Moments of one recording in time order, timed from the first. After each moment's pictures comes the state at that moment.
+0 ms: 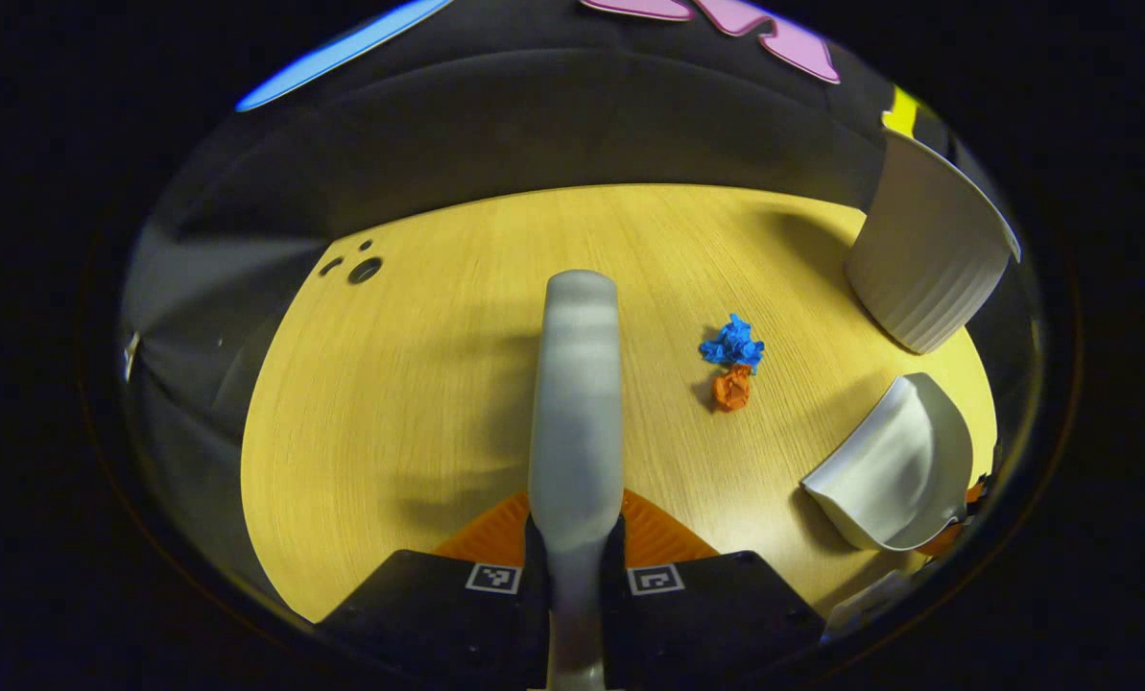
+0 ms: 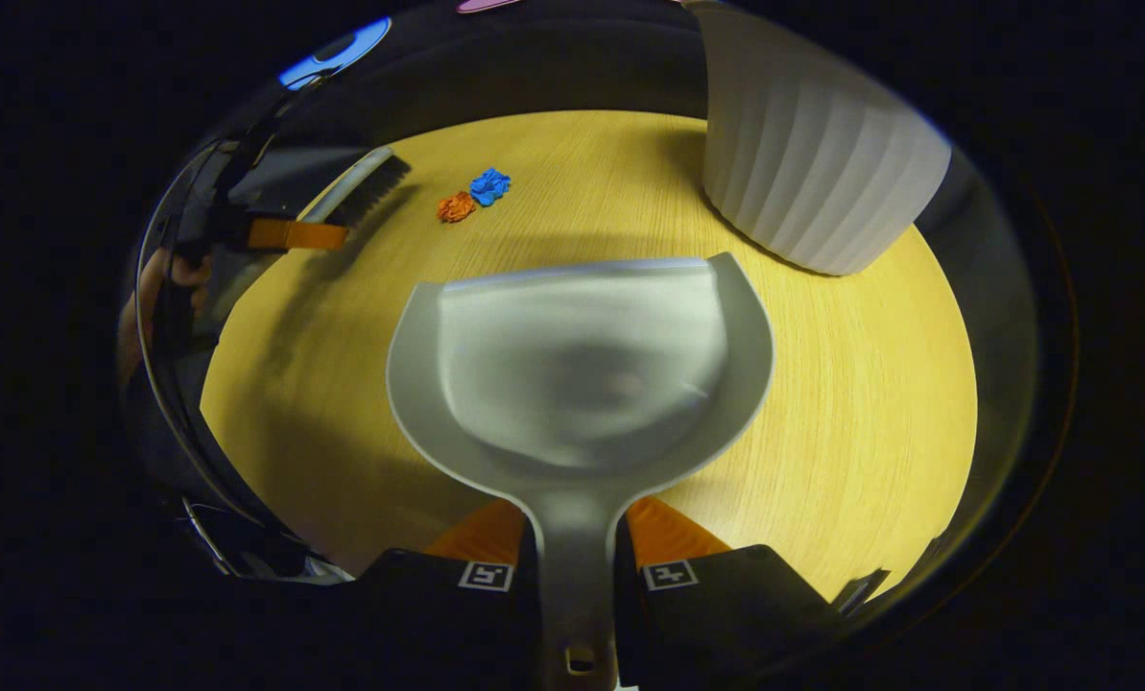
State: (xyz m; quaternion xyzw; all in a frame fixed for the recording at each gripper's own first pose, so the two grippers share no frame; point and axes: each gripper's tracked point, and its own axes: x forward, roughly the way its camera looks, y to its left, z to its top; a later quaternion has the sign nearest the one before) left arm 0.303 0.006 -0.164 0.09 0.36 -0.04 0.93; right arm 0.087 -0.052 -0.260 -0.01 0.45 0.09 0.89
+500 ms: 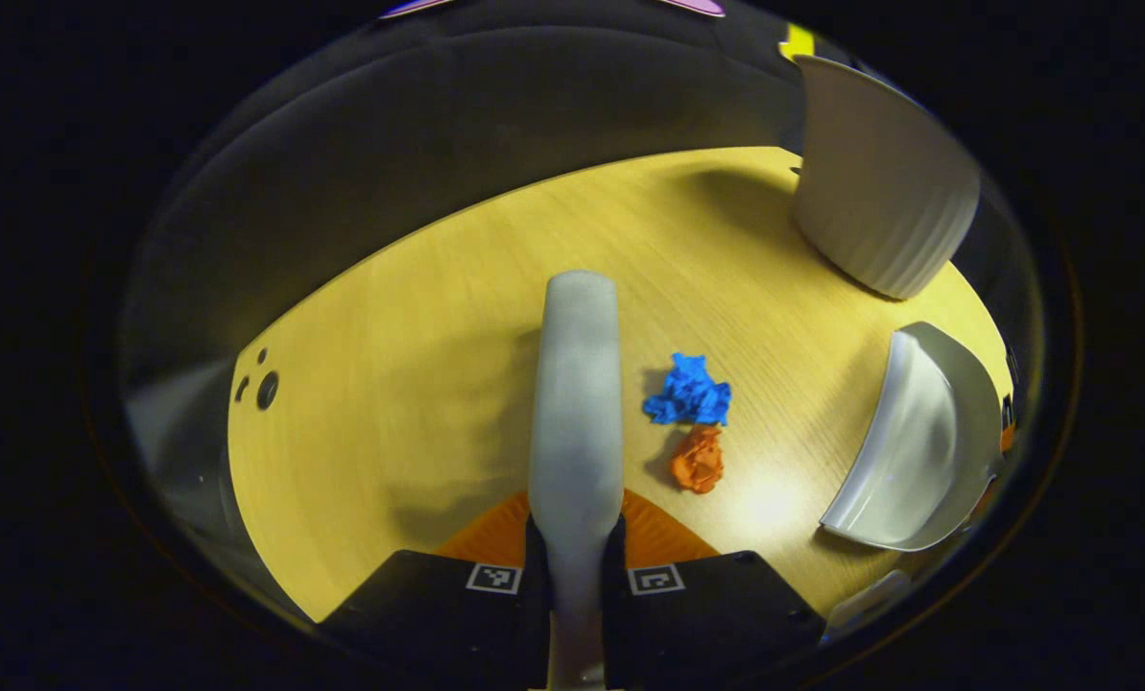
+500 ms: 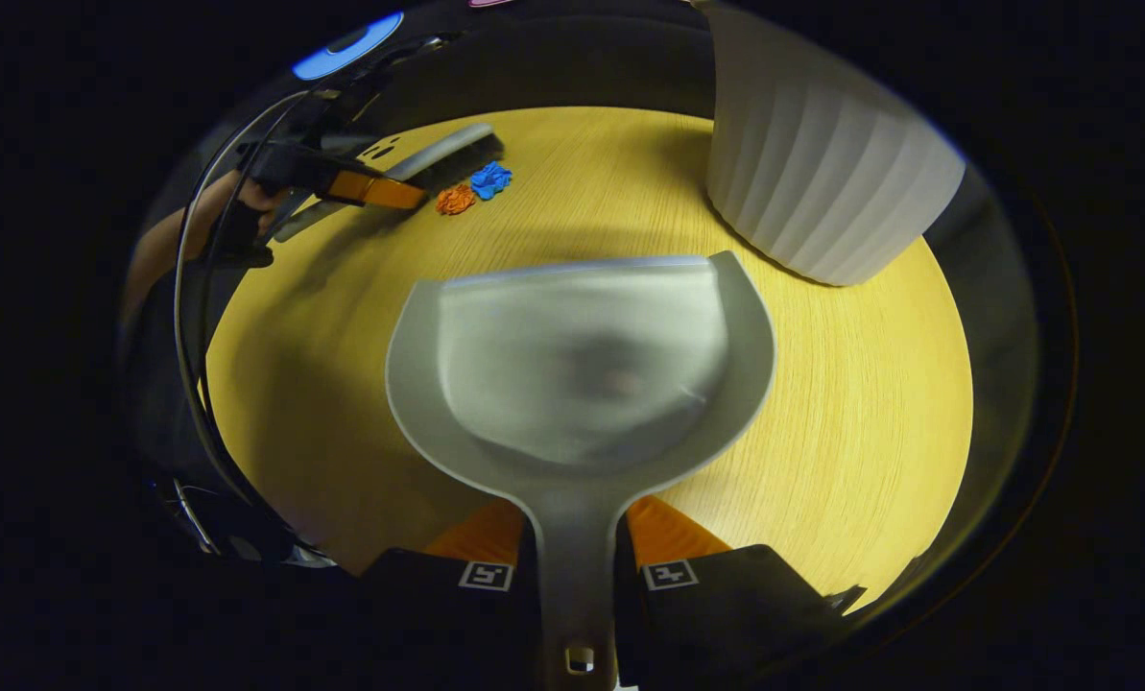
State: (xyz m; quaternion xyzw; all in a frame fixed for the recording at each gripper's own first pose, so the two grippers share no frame) left arm 0.362 -0.055 -0.174 0.20 0.37 -0.16 0.89; right arm 0.091 -0.060 -0.259 -0.03 0.46 0.11 0.88
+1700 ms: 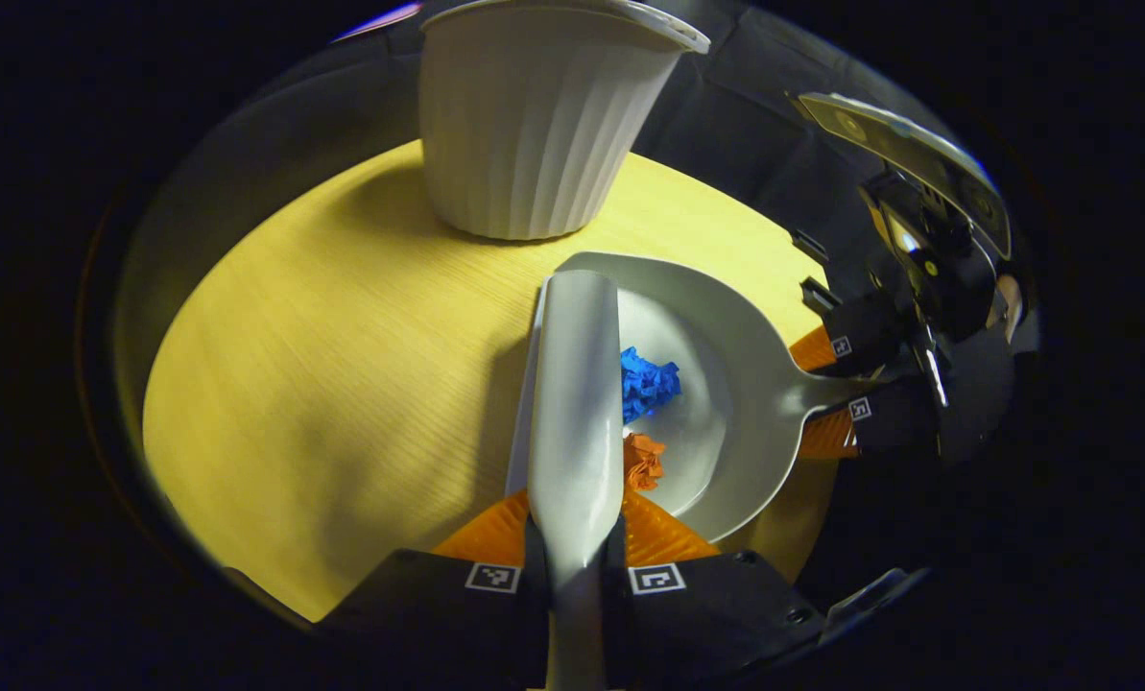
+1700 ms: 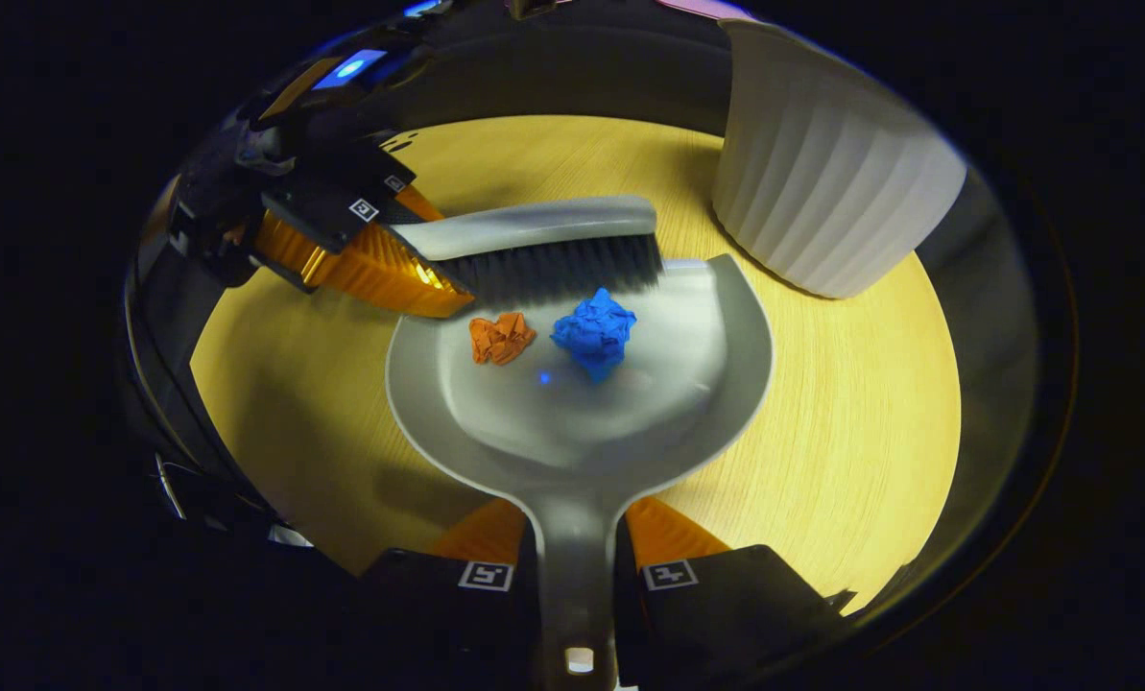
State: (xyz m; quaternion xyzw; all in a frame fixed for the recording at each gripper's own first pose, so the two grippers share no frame) left arm 0.222 -0.207 -0.190 0.21 0.40 -0.43 0.78; right arm 0.079 -0.062 -0.262 -0.06 0.43 0.11 0.89
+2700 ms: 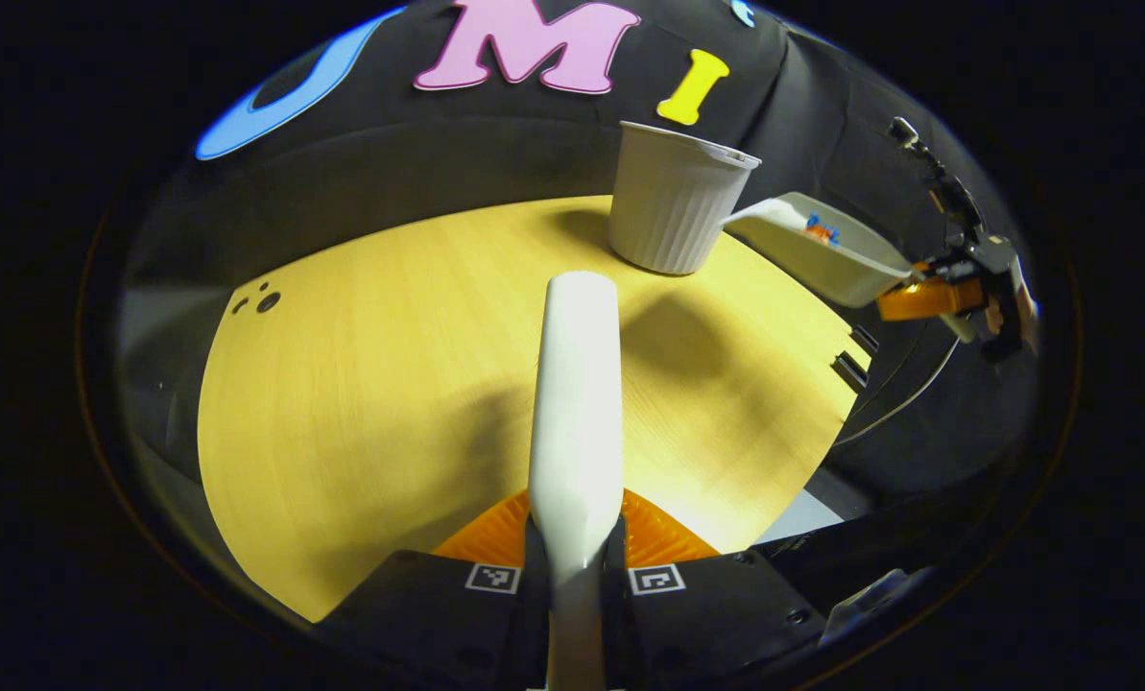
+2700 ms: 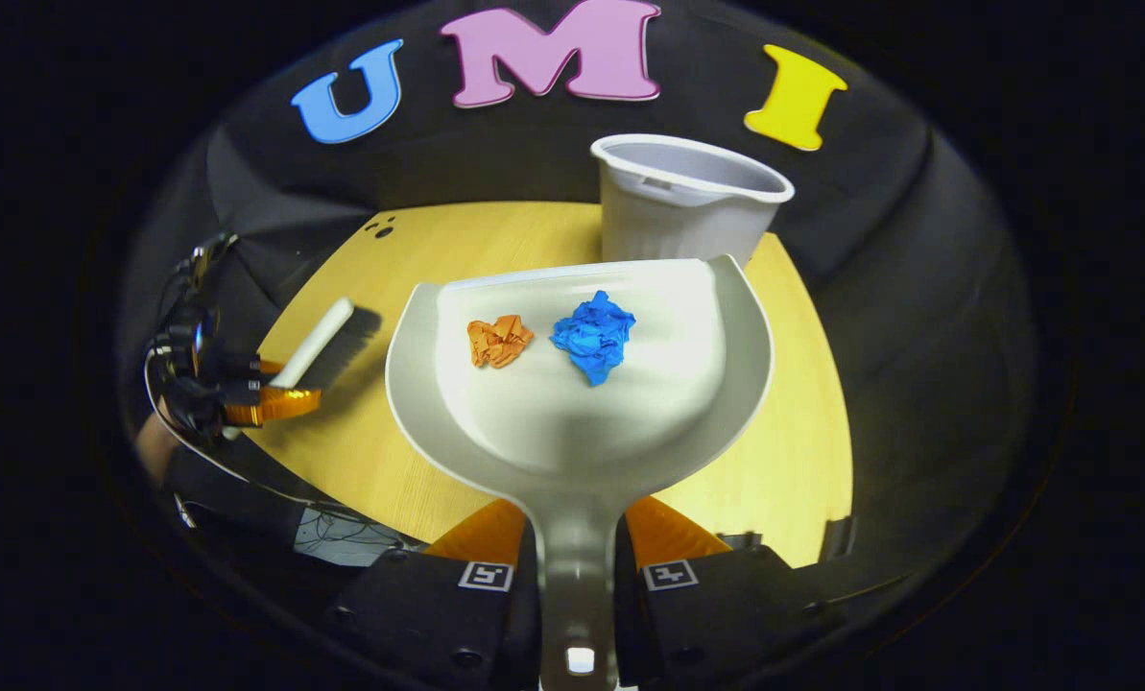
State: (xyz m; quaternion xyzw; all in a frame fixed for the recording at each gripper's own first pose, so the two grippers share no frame) left arm 0.123 -0.073 -0.171 0.09 0.32 -0.25 0.91; right arm 0.068 -0.053 -0.256 -0.02 0.35 0.04 0.93
